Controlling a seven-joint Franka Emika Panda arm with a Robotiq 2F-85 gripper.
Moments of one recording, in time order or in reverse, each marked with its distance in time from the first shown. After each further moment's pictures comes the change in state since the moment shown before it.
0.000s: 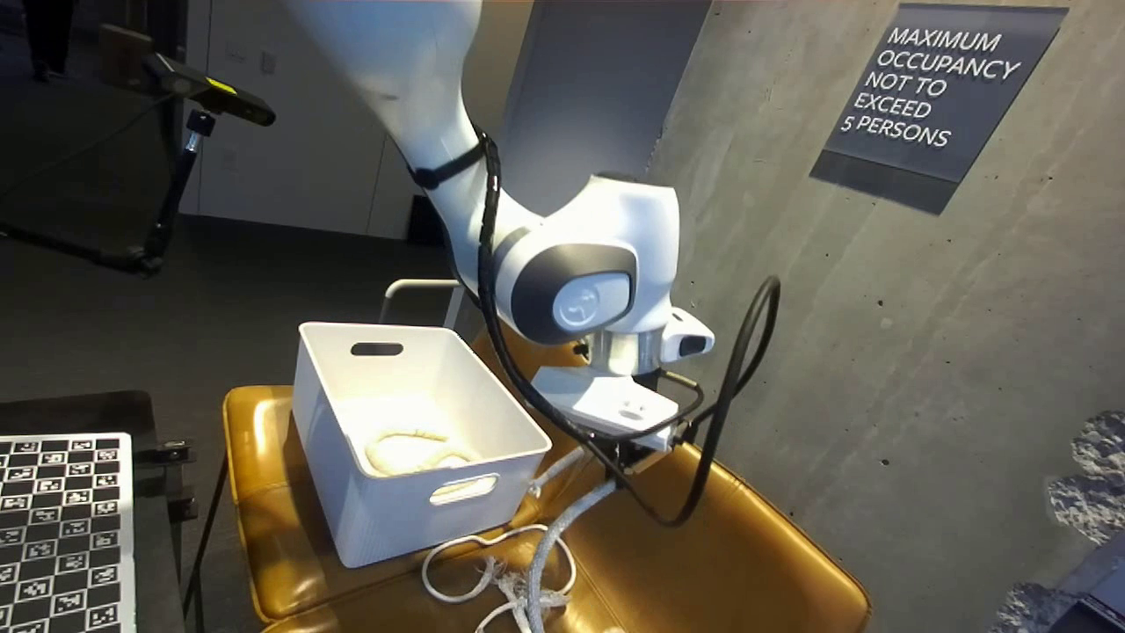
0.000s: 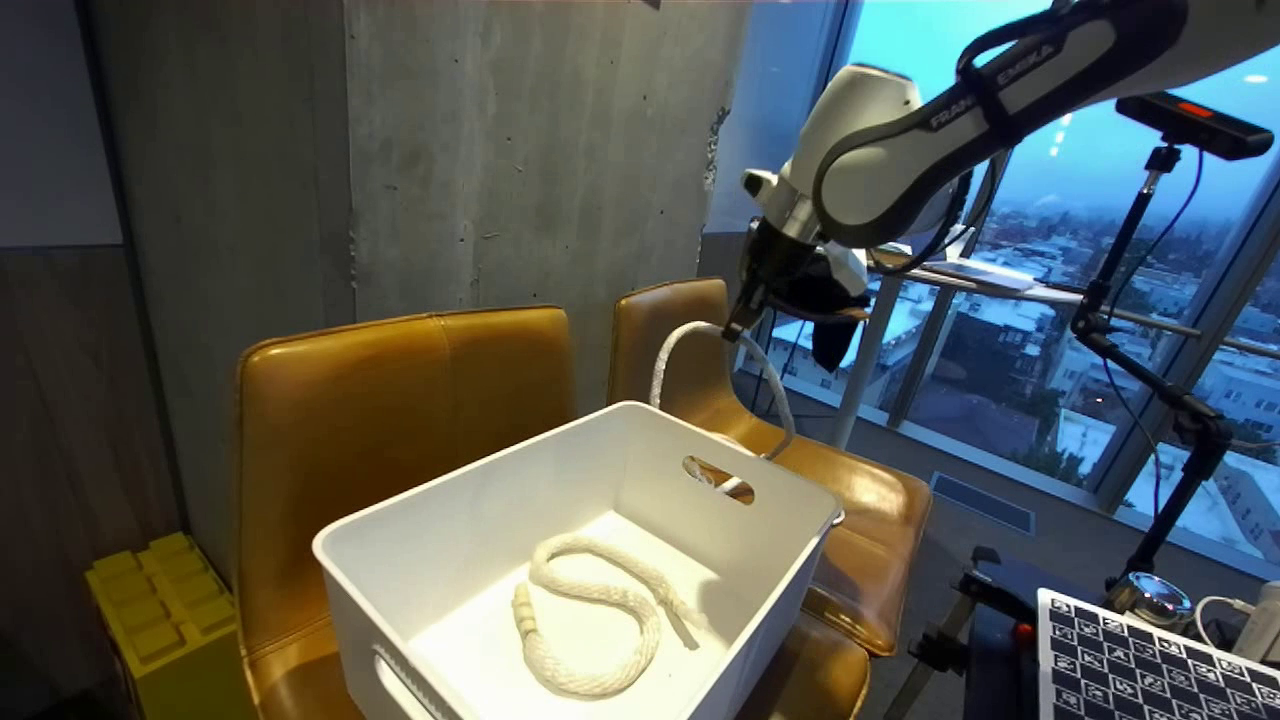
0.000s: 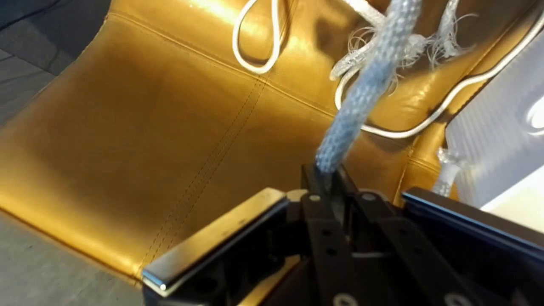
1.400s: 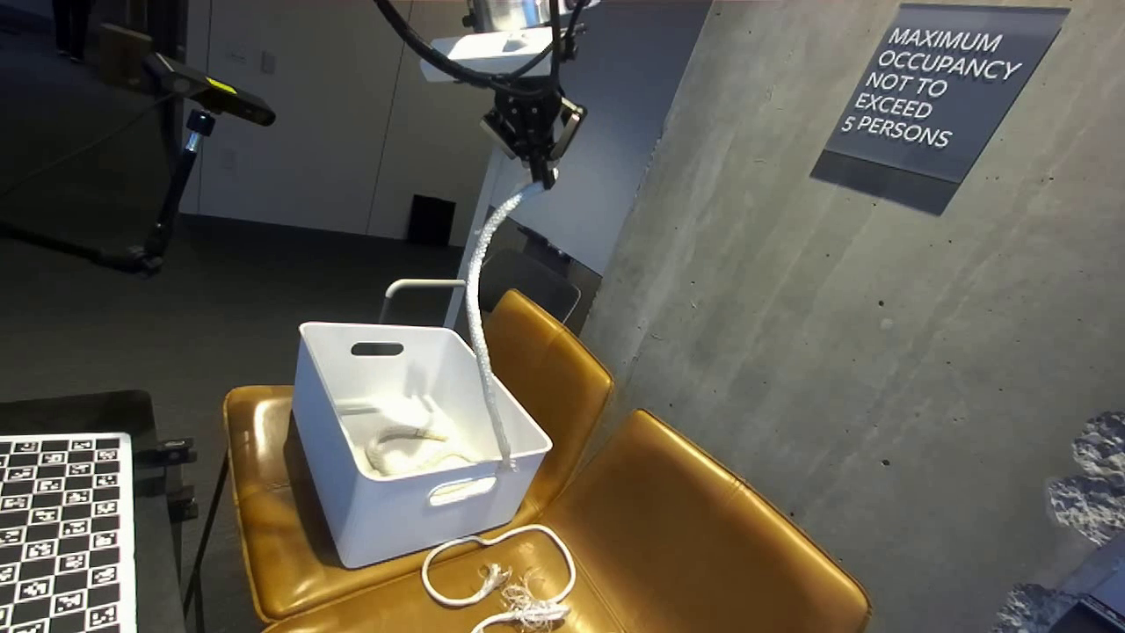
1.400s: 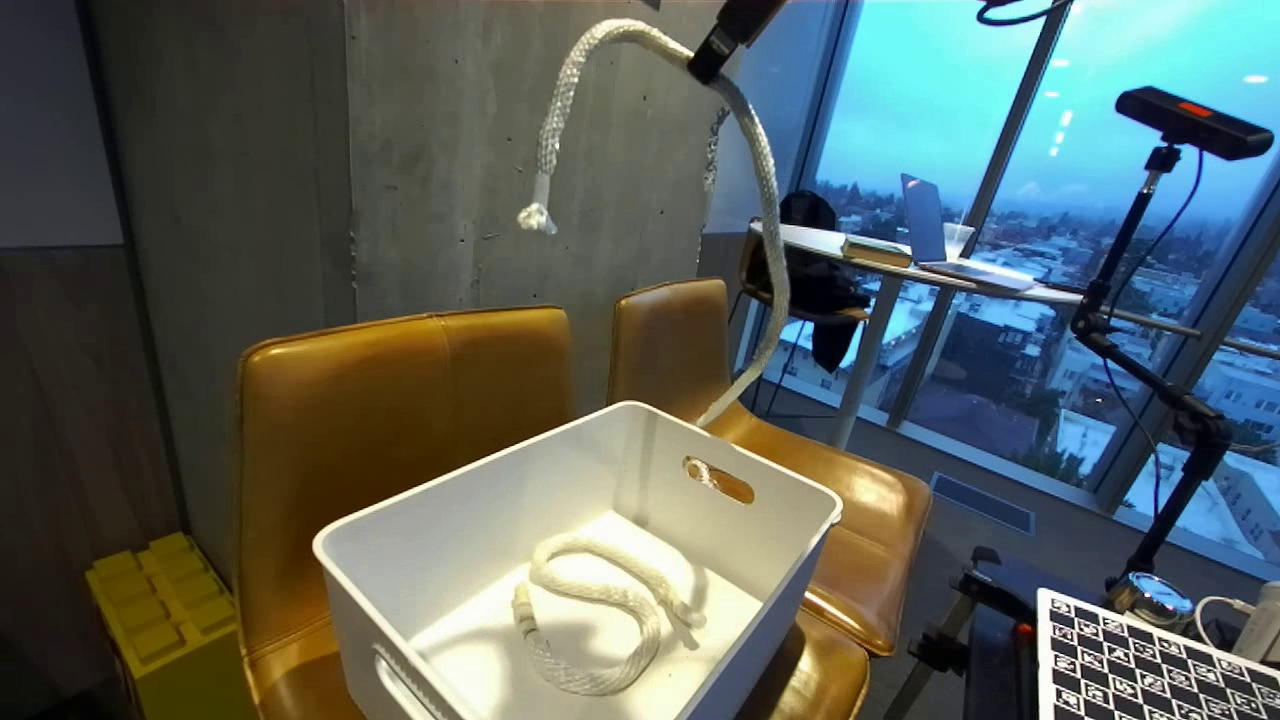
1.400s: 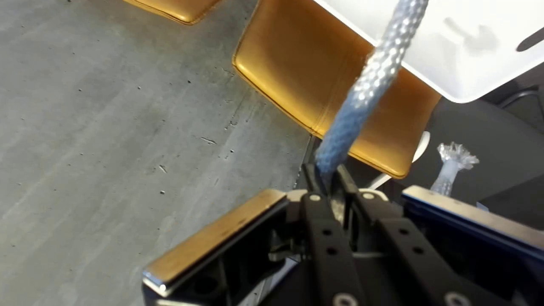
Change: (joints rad) arm 0.269 -0.550 0.099 -0.175 -0.035 -0.145 0.219
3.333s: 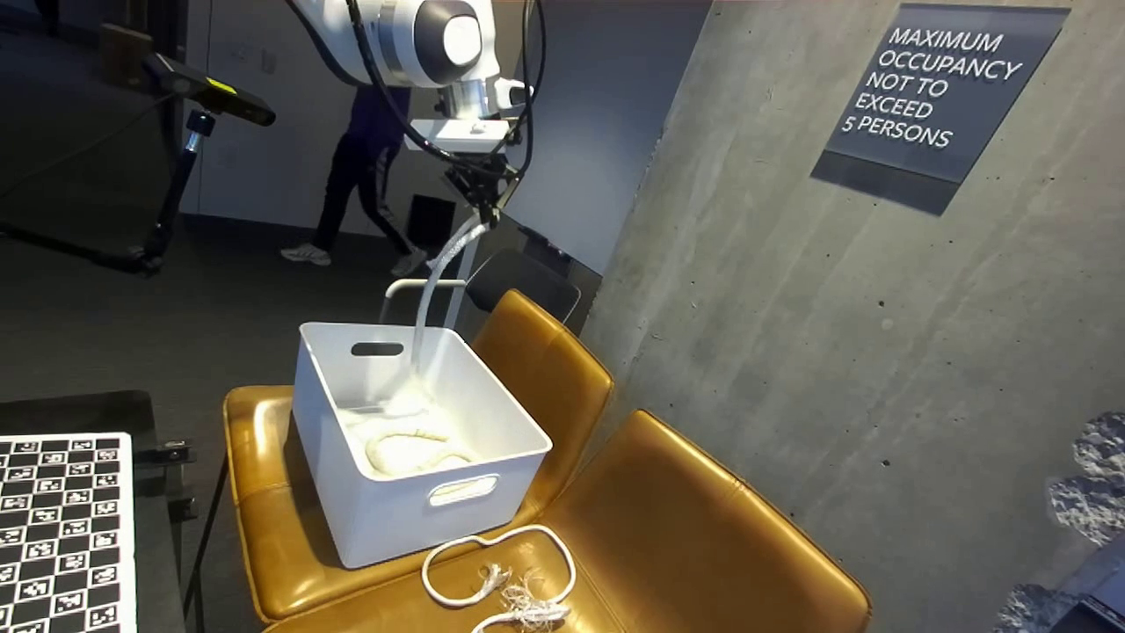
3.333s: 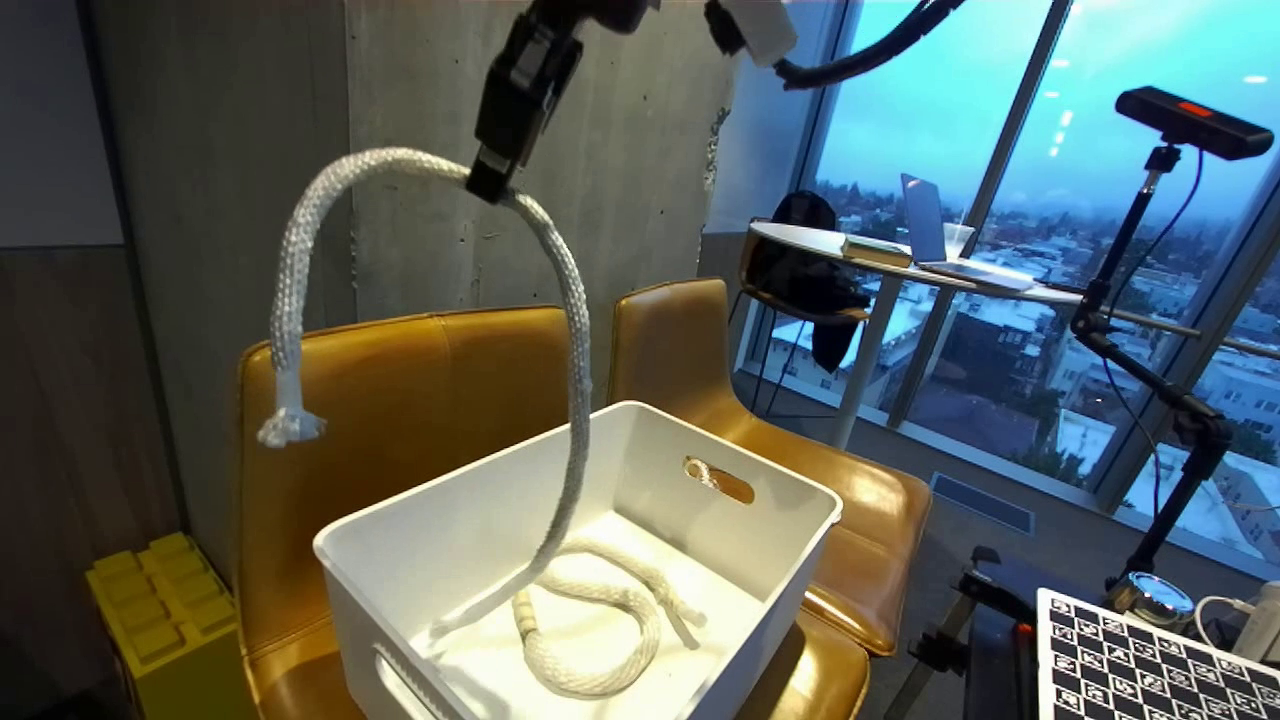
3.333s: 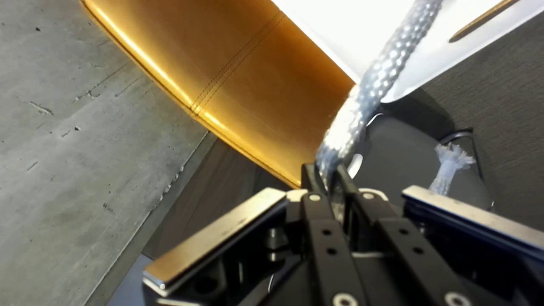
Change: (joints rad) arm 0.192 0.373 0.025 0.302 -0.141 -0.081 0.138
